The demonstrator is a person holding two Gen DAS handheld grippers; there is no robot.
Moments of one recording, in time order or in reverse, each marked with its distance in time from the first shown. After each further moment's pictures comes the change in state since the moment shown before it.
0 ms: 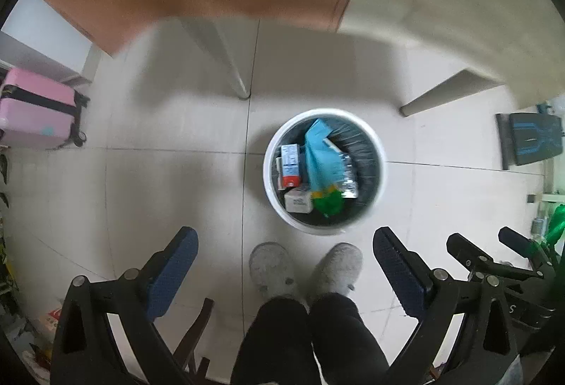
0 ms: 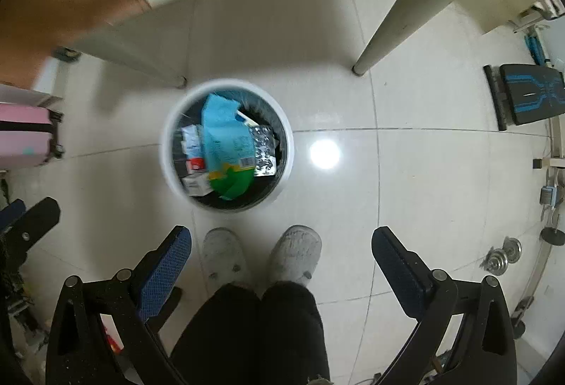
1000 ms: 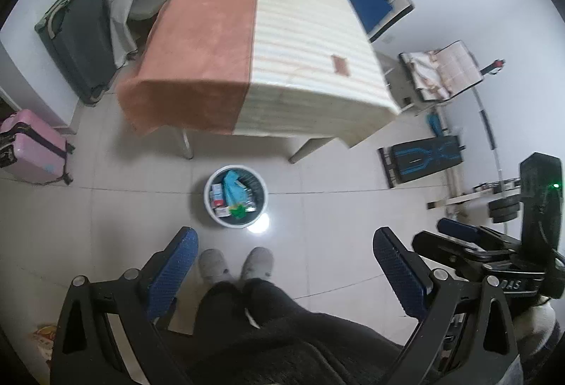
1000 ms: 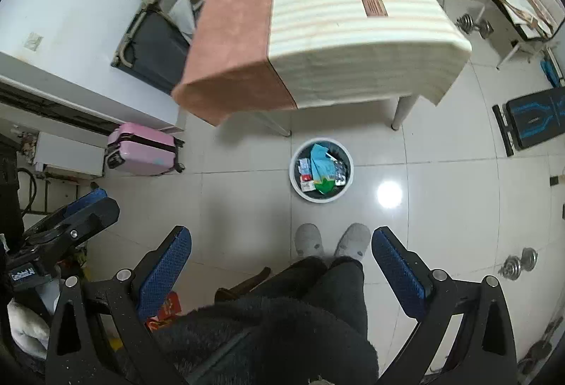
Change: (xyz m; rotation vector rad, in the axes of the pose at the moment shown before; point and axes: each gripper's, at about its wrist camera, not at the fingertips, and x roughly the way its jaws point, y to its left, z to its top) left arm -0.372 -0.011 -0.077 0.074 -0.228 -0.324; right arm -0.457 -0.023 -0.129 -0.041 -0.209 0.326
